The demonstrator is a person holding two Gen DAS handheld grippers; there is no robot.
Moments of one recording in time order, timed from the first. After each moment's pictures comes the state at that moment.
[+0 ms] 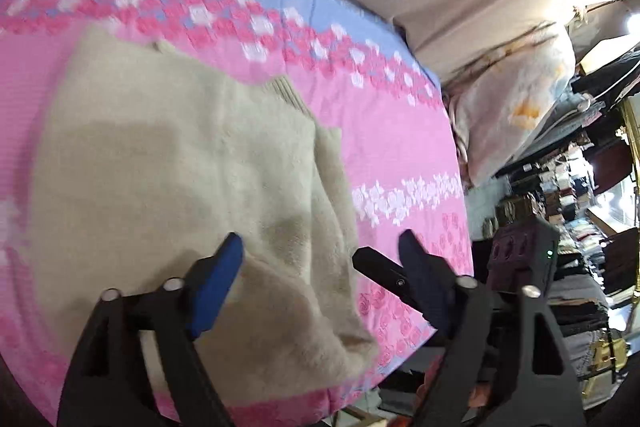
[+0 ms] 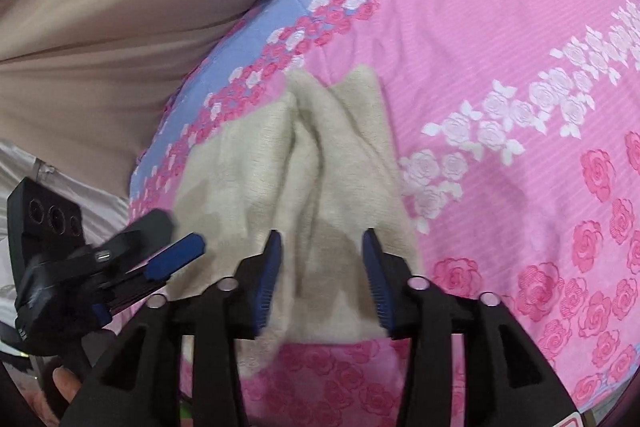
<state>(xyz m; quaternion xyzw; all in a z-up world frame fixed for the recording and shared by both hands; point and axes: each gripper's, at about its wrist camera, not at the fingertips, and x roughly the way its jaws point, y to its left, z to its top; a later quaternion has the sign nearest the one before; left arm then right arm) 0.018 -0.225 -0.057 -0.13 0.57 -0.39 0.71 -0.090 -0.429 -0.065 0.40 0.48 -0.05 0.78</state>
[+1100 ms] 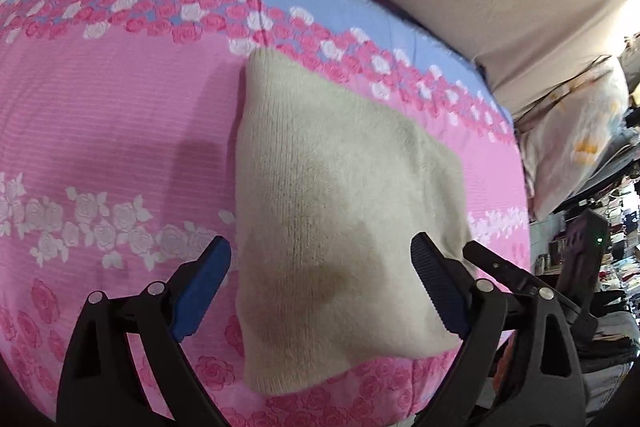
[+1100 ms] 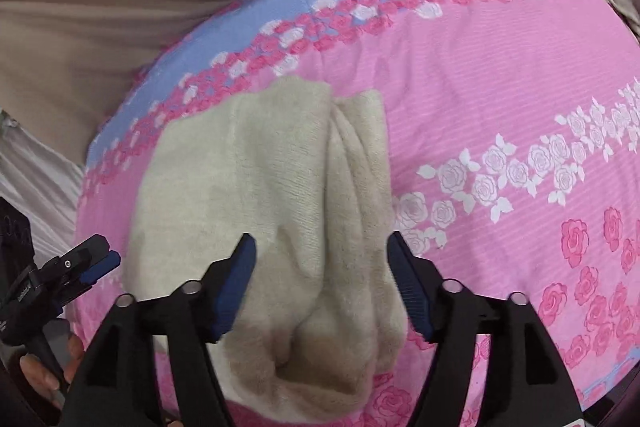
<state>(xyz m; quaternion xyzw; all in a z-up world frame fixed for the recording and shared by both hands) 0.058 -0.161 -0.079 -0.09 0.58 -0.27 0.76 -0.069 -0.412 -0.089 0.30 0.54 -0.09 0.78</state>
